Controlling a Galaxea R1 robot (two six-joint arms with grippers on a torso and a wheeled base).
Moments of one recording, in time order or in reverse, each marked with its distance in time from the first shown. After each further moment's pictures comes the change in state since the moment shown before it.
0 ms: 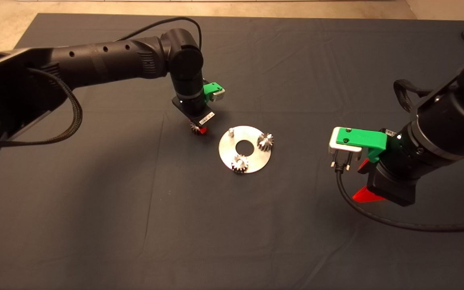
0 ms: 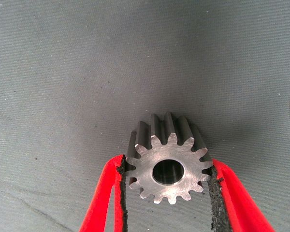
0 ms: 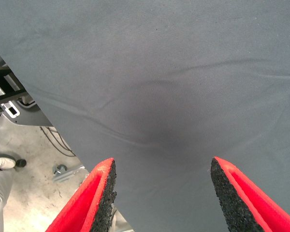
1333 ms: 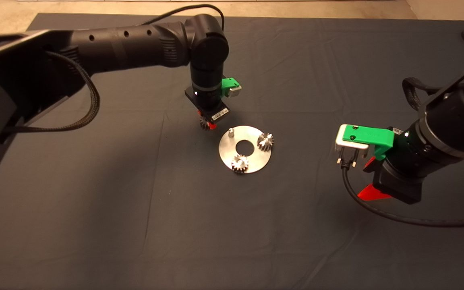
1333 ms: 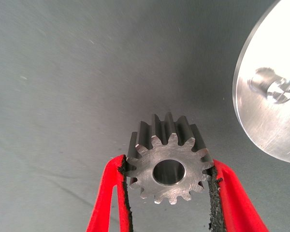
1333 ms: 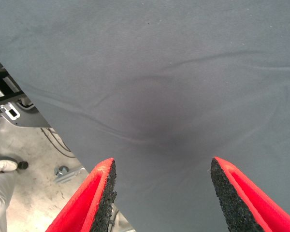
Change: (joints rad) left arm -0.074 0.084 0.019 -0.004 0.116 -0.001; right arm 0.005 -0.033 0.000 0.003 0.001 -0.008
